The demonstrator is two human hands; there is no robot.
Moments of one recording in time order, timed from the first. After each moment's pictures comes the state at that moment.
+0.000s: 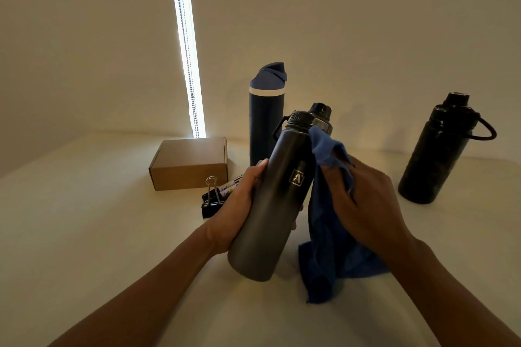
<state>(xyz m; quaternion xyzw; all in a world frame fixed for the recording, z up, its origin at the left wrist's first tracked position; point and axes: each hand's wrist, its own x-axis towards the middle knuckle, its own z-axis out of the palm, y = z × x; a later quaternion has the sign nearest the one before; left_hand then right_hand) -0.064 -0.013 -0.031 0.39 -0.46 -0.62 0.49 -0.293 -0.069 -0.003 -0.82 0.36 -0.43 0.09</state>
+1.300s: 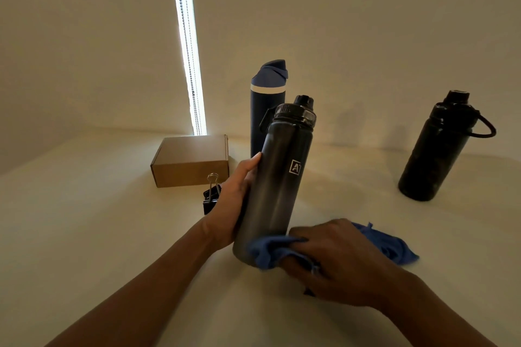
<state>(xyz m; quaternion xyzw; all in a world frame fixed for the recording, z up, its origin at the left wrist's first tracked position) -0.063 -0.010 -0.030 0.41 -0.43 -0.56 0.58 -0.280 -0.008 -0.010 -0.97 0.20 -0.11 0.10</state>
